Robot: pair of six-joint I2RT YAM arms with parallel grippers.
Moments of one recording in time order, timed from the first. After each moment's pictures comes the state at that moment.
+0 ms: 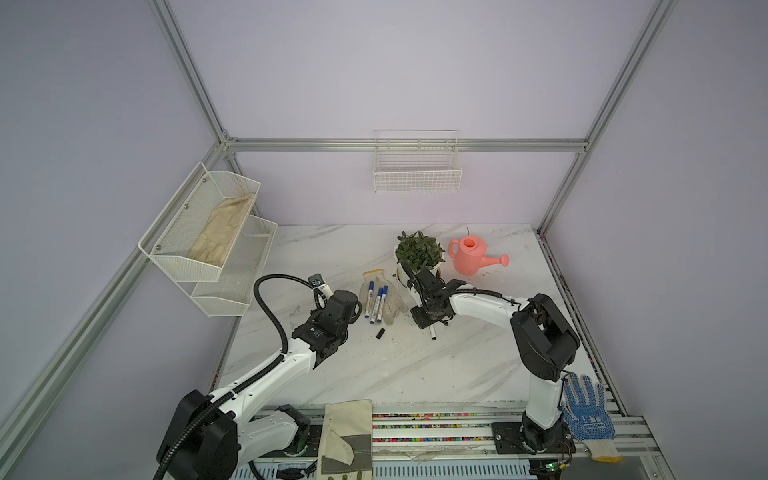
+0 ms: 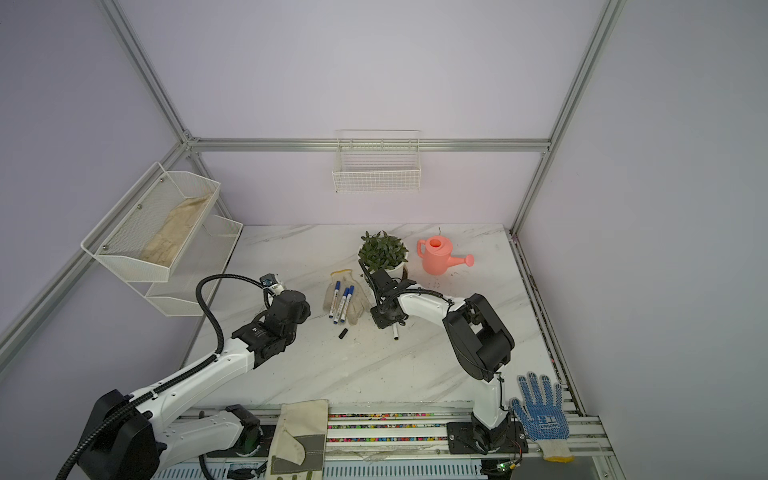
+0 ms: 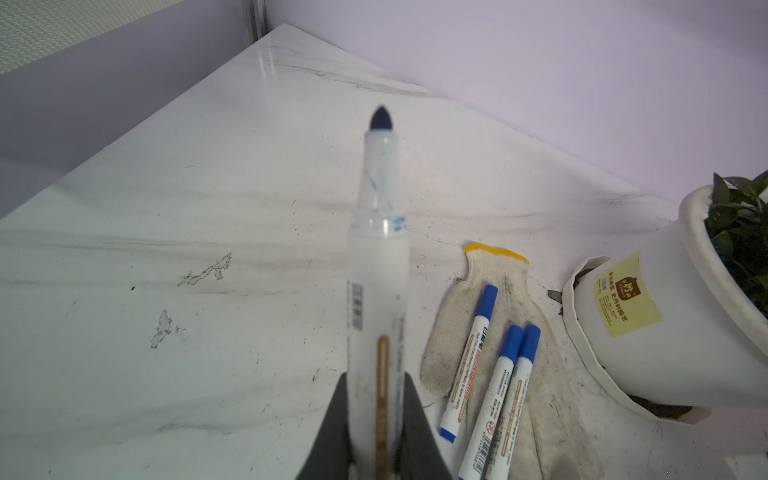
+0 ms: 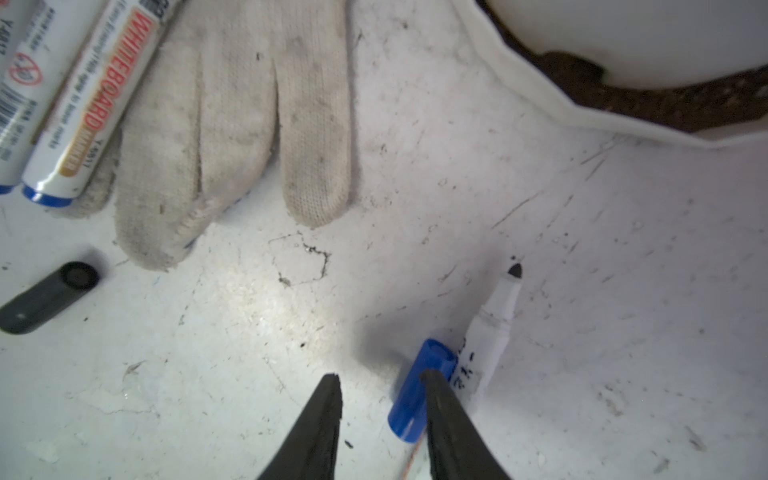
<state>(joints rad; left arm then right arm) -0.53 1.15 0.71 -0.22 -0.69 -0.72 0.70 1.91 1.30 -0.60 0.02 0.20</state>
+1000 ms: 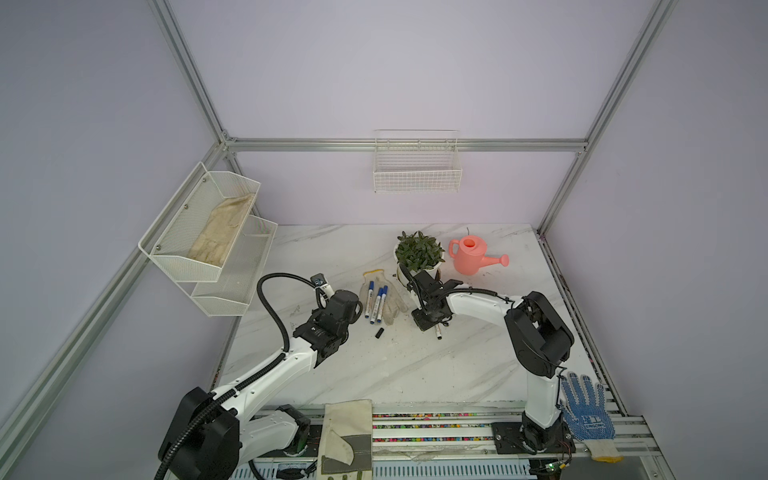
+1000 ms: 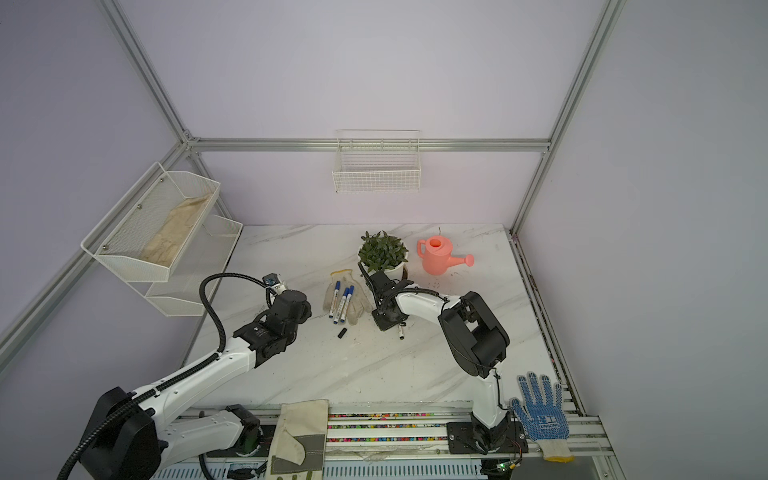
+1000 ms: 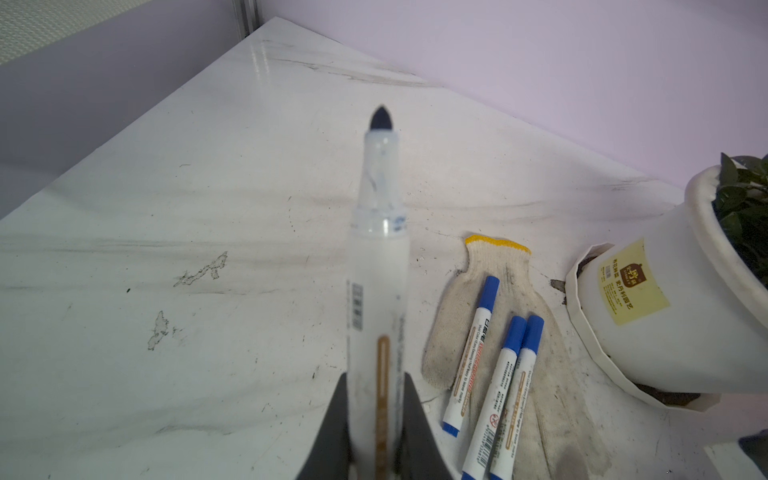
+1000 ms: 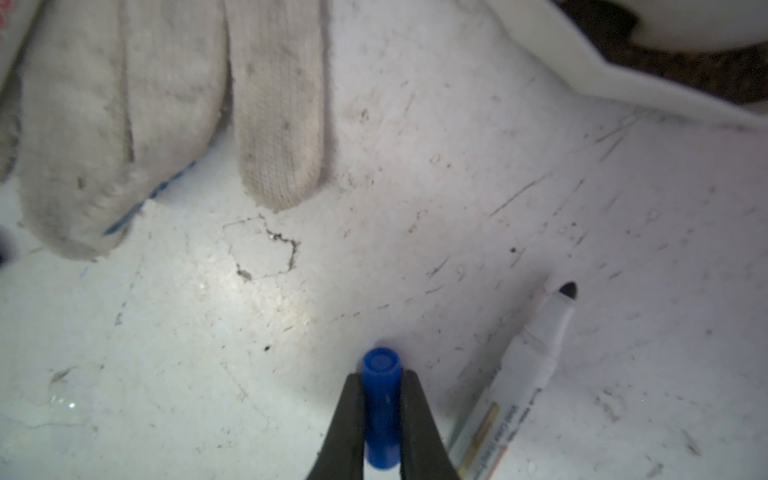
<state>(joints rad) -0.53 1.17 0.71 -0.22 -0.67 -0.69 0.70 1.95 1.33 -0.63 0.05 0.15</state>
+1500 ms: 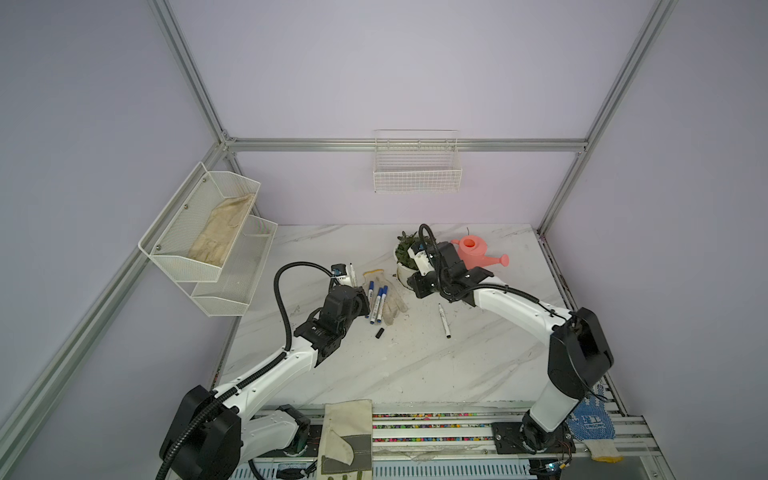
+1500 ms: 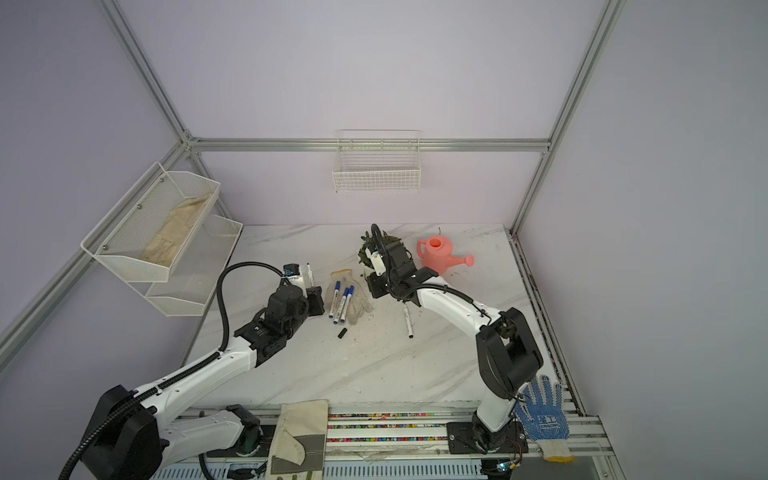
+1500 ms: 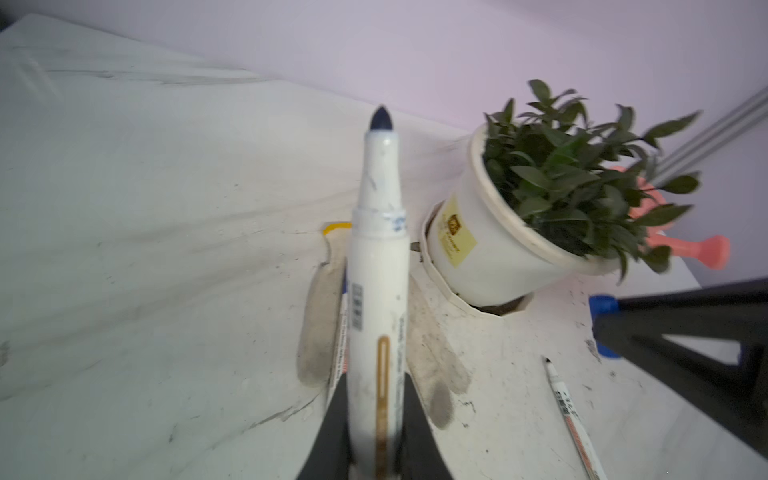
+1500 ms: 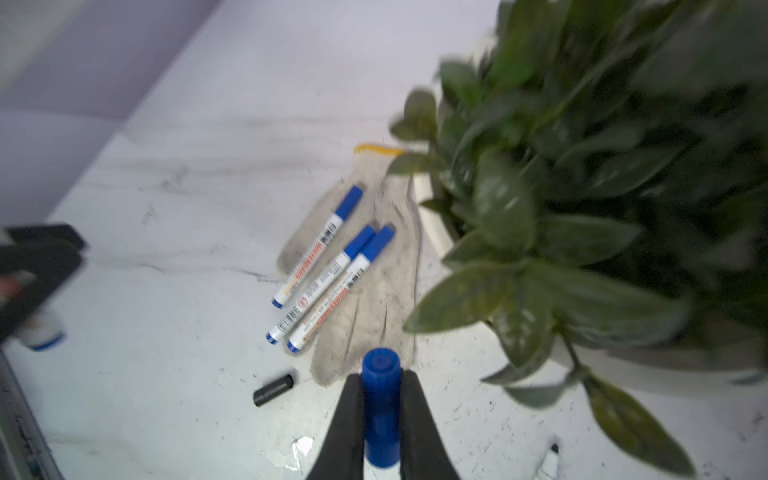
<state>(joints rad) -0.53 1.17 0.71 0.06 -0.23 -0.46 0.61 1.65 1.30 -0.27 -0.20 0.22</state>
